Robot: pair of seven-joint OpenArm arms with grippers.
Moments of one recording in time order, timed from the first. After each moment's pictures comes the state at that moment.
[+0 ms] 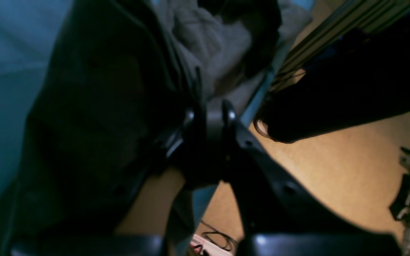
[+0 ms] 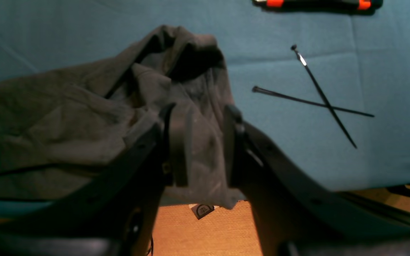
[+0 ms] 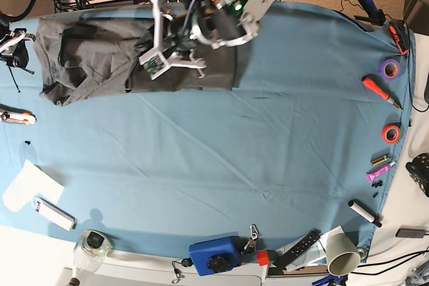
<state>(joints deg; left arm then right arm) 9.2 7.4 40.0 112.4 -15.0 -17.9 58.7 -20.9 24.4 64.5 108.6 54.4 36.1 -79.0</state>
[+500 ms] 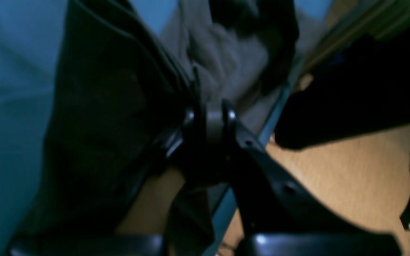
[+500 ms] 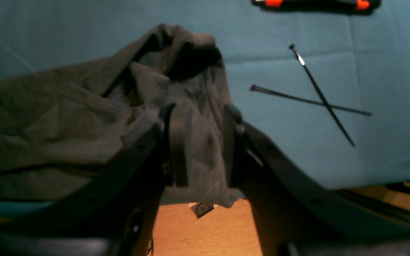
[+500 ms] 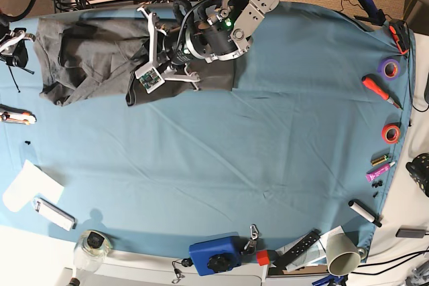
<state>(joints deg) 5.1 7.7 40.0 107.6 -15.3 -17.7 53.6 -20.9 24.4 64.5 108.6 54.0 36.1 -79.0</state>
